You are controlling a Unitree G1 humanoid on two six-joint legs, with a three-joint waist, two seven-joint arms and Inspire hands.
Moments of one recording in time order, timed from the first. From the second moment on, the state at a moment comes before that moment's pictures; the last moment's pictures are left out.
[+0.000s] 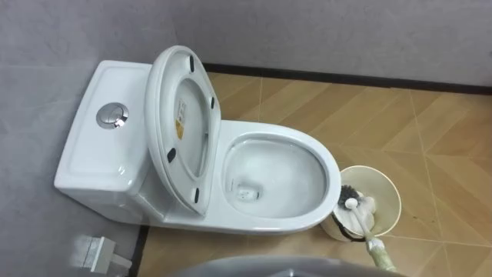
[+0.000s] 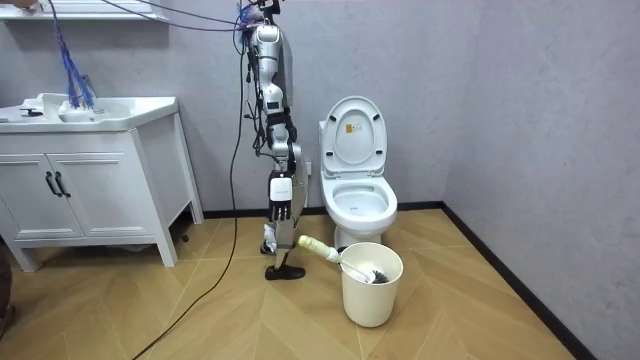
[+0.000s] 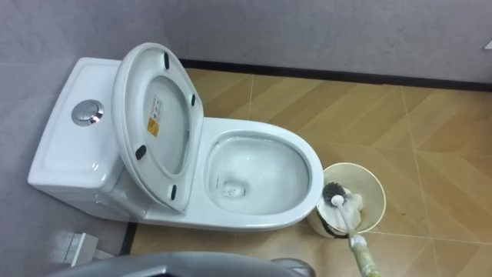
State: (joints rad) left arm 0.21 0.16 0.03 1.08 0.47 0.22 0.09; right arm 0.14 -0.22 0.04 1.32 -0.18 0.22 0.06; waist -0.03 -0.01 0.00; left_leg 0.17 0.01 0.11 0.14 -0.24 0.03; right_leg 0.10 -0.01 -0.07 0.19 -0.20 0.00
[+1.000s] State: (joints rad) left arm 0.20 0.17 0.02 1.04 0.46 0.14 0.10; right arm 0.12 -0.22 -0.06 1.09 -0.03 0.03 -0.25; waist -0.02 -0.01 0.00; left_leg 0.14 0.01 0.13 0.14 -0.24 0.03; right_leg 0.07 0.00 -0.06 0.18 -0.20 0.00
